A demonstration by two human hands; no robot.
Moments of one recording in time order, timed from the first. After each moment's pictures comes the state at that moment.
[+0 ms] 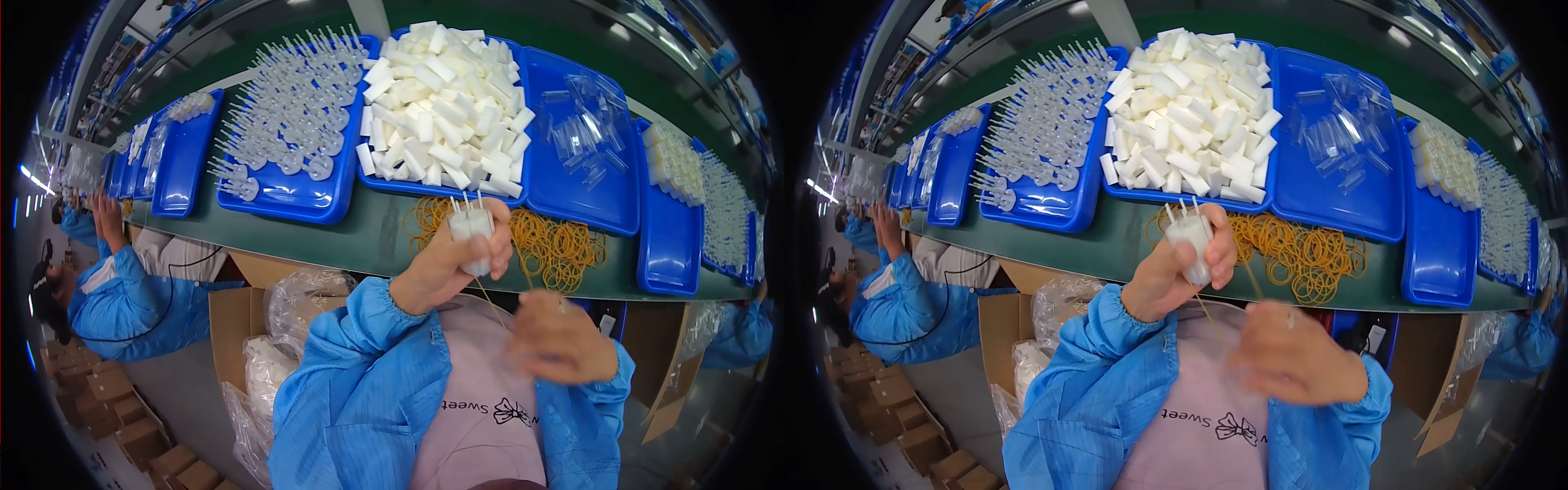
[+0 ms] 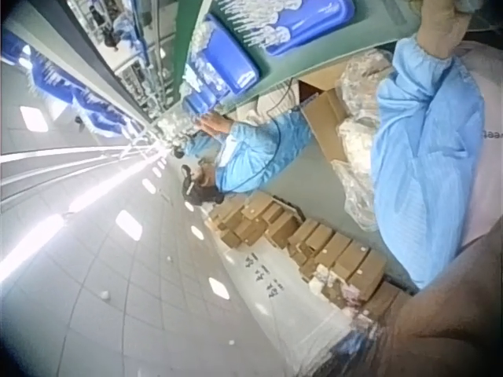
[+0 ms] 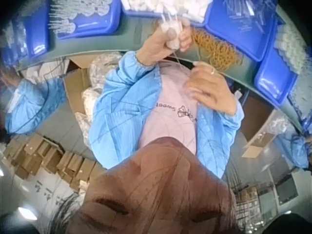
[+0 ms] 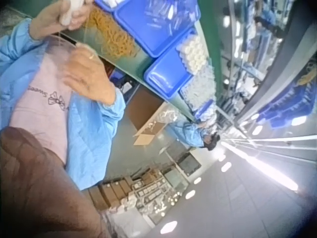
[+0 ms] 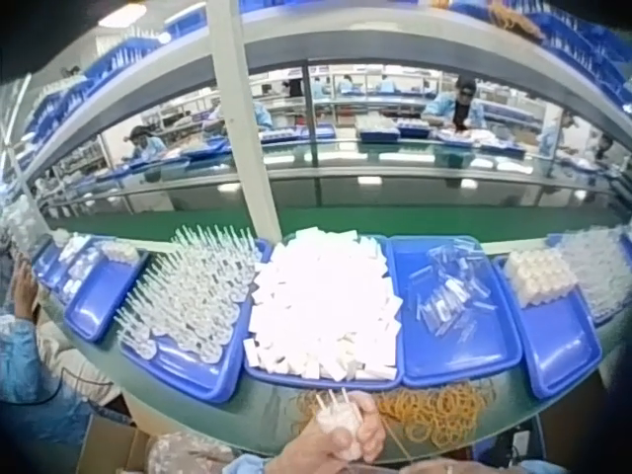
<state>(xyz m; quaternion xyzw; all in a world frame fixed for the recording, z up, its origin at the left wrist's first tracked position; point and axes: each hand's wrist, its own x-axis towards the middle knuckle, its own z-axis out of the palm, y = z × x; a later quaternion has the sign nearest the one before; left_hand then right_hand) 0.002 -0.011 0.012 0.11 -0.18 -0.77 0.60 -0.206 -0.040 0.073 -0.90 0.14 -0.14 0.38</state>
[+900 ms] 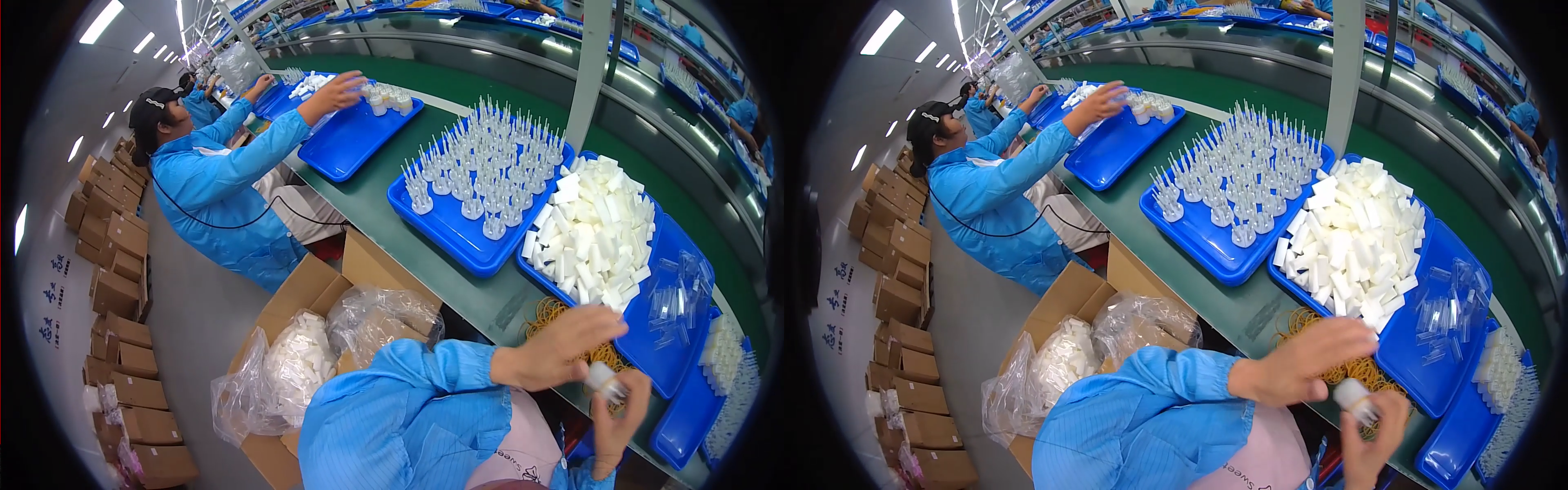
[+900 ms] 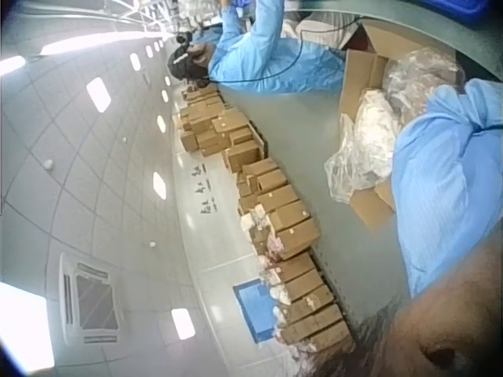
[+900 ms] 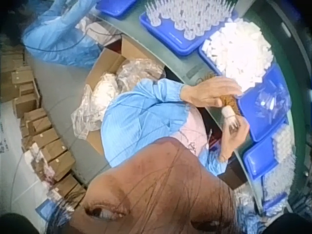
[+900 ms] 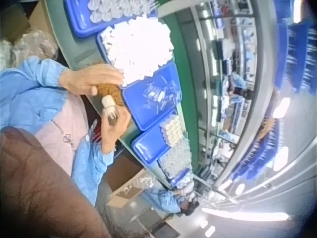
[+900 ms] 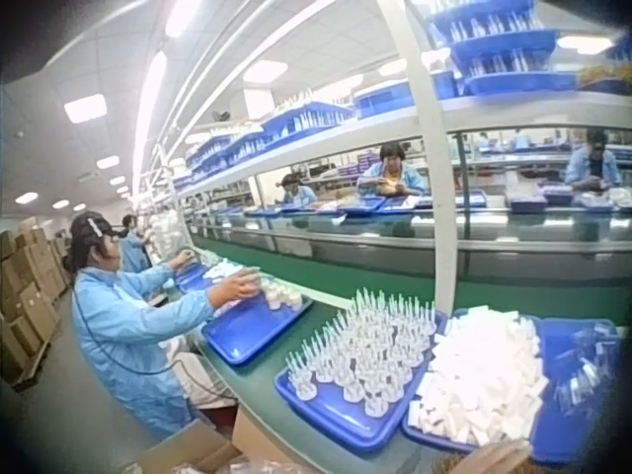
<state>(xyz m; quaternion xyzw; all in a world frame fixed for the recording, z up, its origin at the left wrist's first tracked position) 0.015 0.003 0.023 0.44 -0.69 -0.11 0.56 -0.195 -0.032 0.048 -0.83 0.35 -0.33 0.28</state>
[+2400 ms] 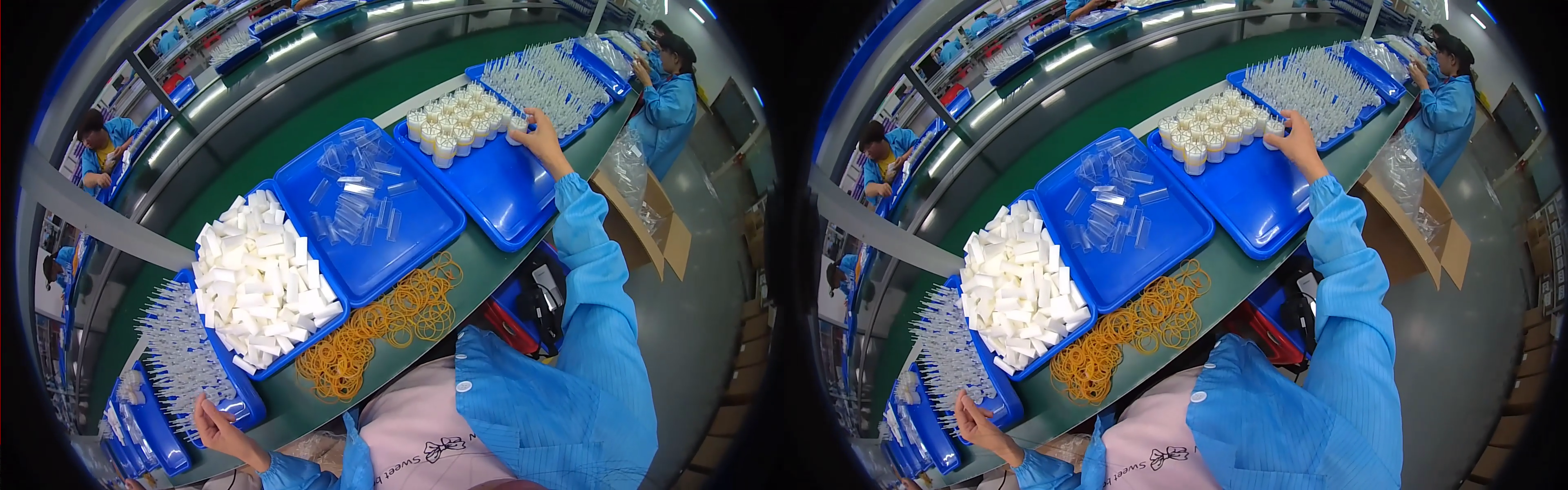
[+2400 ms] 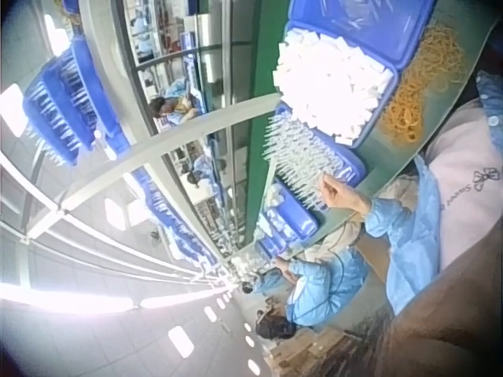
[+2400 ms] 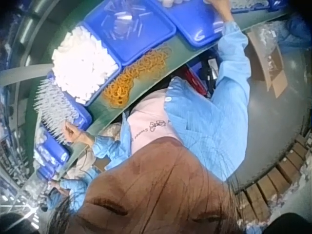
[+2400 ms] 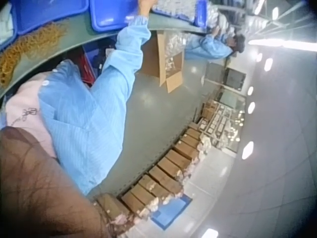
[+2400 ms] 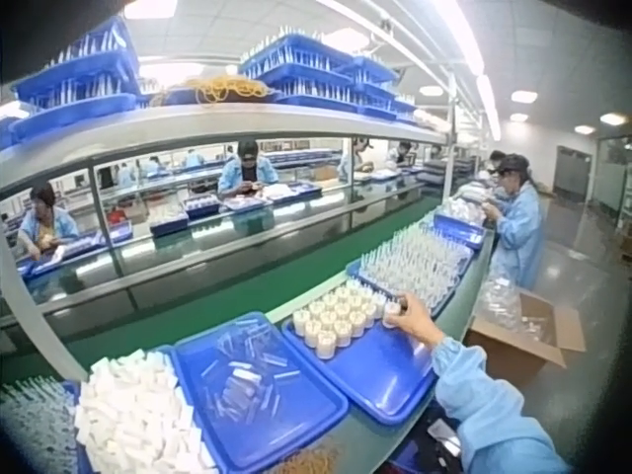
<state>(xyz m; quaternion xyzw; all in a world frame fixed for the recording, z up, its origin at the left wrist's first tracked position) 0.163 0.020 0.018 0.73 -0.41 -0.03 0.55 -0.523 -0.245 -0.022 -0.57 0.70 -0.43 0.00</state>
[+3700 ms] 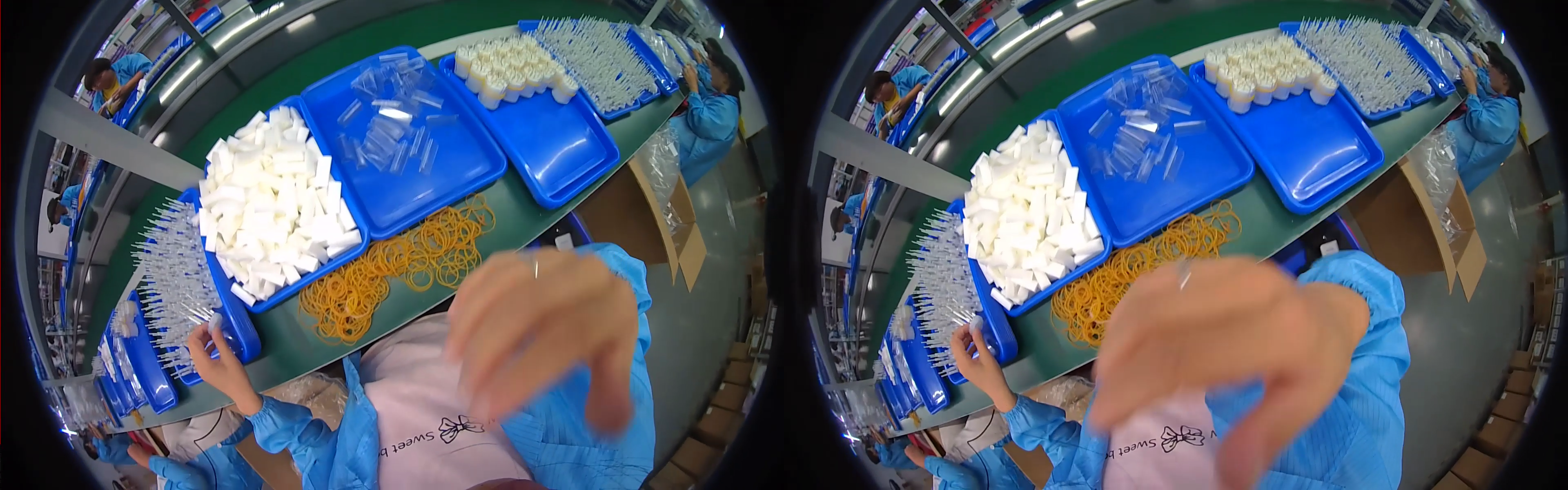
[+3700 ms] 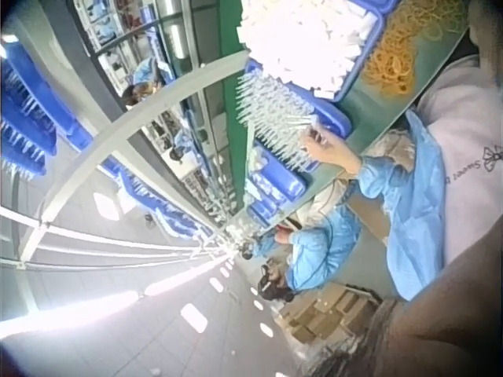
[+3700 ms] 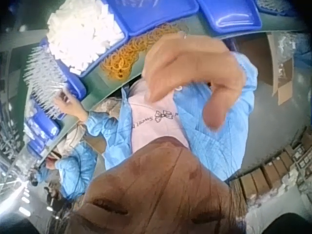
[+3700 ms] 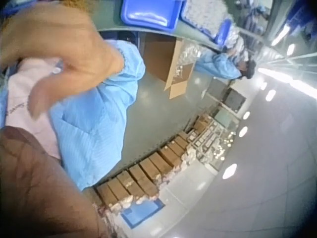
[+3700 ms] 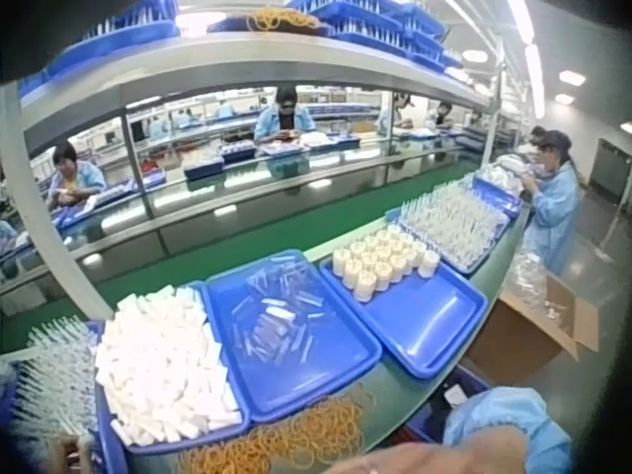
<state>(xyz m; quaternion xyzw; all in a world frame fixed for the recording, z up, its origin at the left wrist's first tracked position) 0.156 0.010 0.007 0.76 -0.52 0.06 0.38 -0.250 -0.056 0.135 -0.74 -0.02 -0.47 0.48</state>
